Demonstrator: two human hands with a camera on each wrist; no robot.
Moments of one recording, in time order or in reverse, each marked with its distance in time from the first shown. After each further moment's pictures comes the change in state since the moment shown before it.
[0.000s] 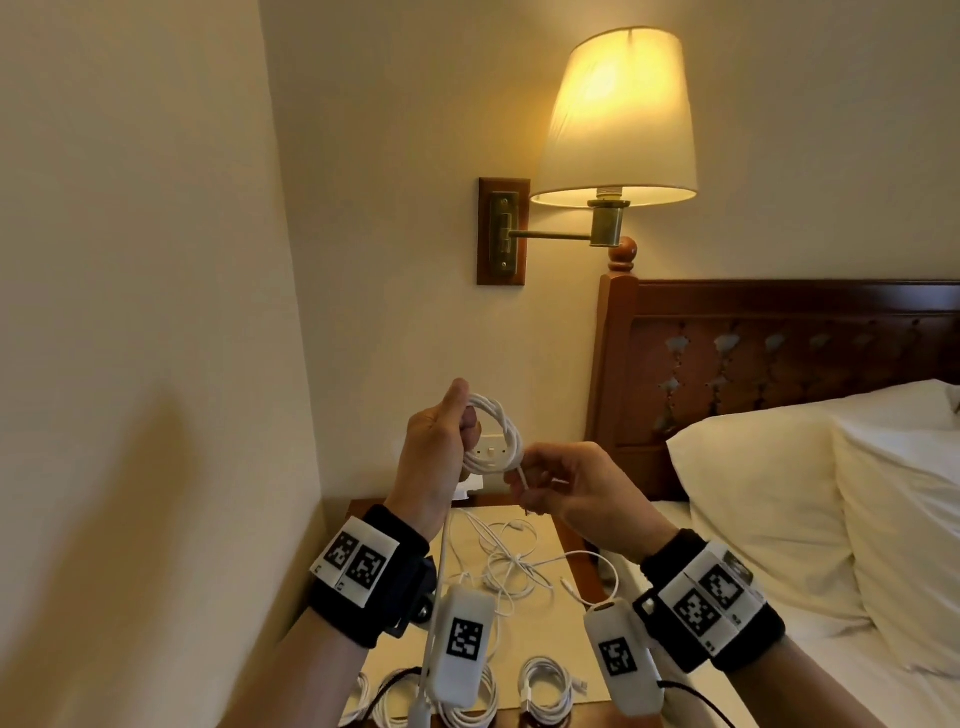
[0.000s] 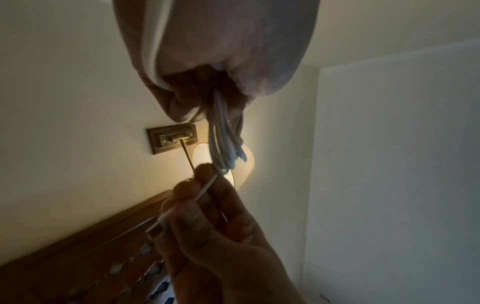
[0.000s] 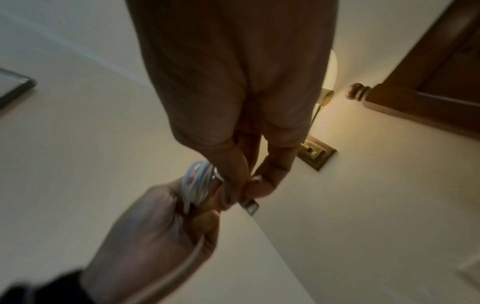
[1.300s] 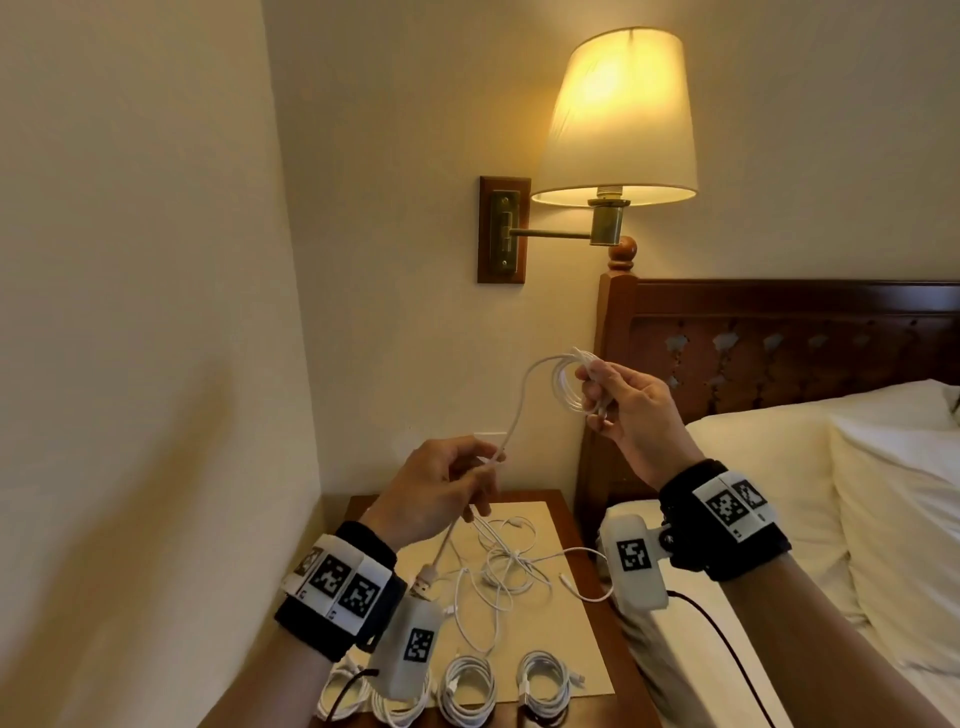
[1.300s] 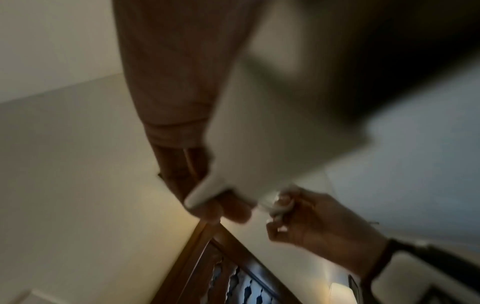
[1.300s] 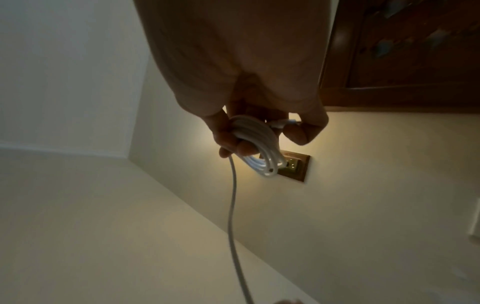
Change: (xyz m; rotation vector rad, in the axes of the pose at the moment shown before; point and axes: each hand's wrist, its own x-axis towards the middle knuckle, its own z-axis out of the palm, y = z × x) left_hand 0.003 -0.038 -0.031 0.367 -0.378 0.113; right_hand 0.031 -0.002 -0.052 0.570 0.447 0.089
